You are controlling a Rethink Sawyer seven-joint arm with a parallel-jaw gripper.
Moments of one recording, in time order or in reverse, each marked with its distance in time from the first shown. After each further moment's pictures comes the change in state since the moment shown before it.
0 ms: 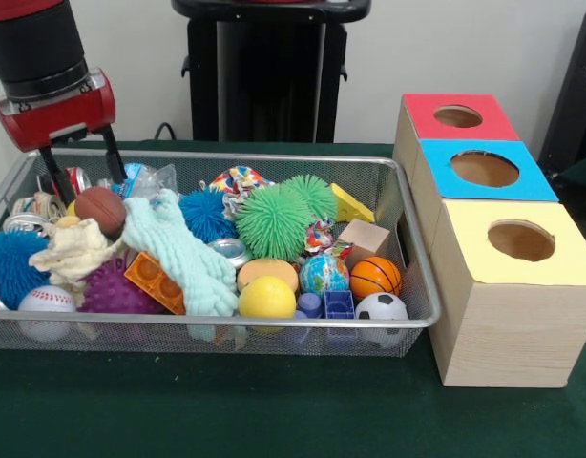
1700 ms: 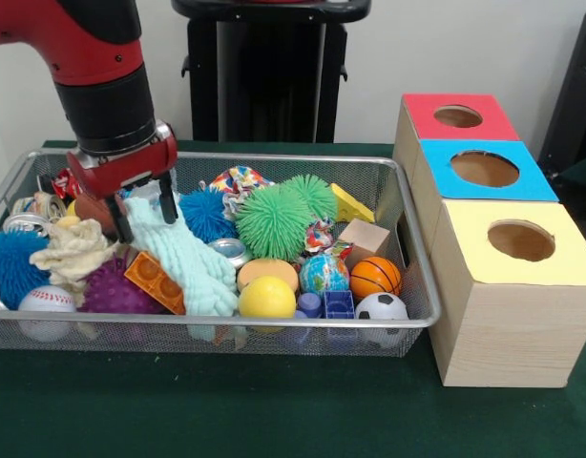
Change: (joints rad) arm 0.094 0.082 -0.019 0.000 -0.150 -0.054 0.000
